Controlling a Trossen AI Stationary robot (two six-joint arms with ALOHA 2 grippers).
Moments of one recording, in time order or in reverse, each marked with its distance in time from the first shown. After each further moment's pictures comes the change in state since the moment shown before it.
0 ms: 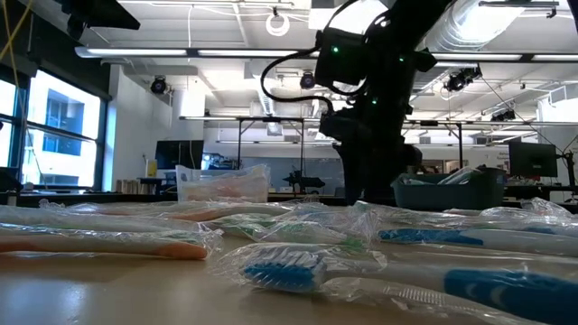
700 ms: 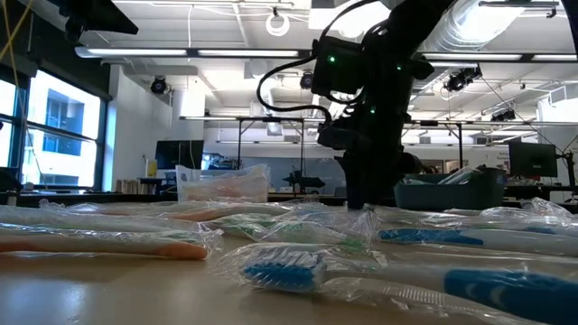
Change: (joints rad) left arm 0.000 0.000 0.000 -0.042 0.000 -0.012; right arm 0.005 0.053 0.001 0.028 -0.024 -0.004
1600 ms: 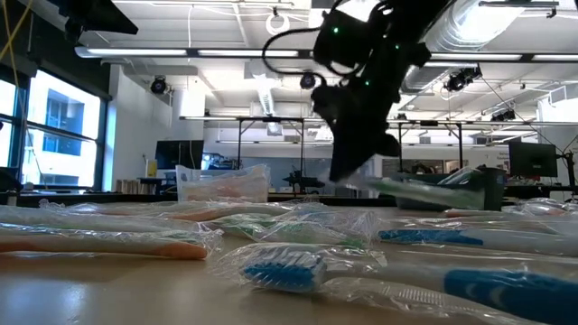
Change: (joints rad) left arm 0.000 0.000 0.000 -0.001 0.000 0.000; right arm -0.044 -0.118 -0.002 0.088 -0.068 -0.123
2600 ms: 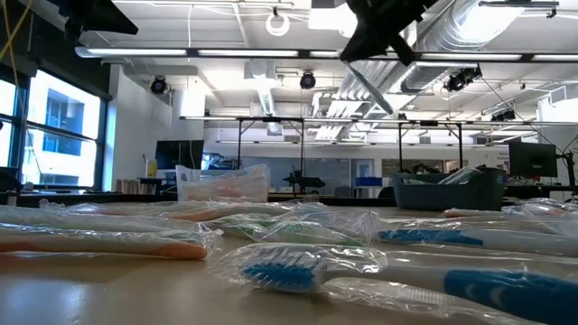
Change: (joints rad) left arm 0.000 0.000 0.000 0.000 -0.004 0.001; right arm -0.161 -0.485 0.001 0.151 0.417 -0.136
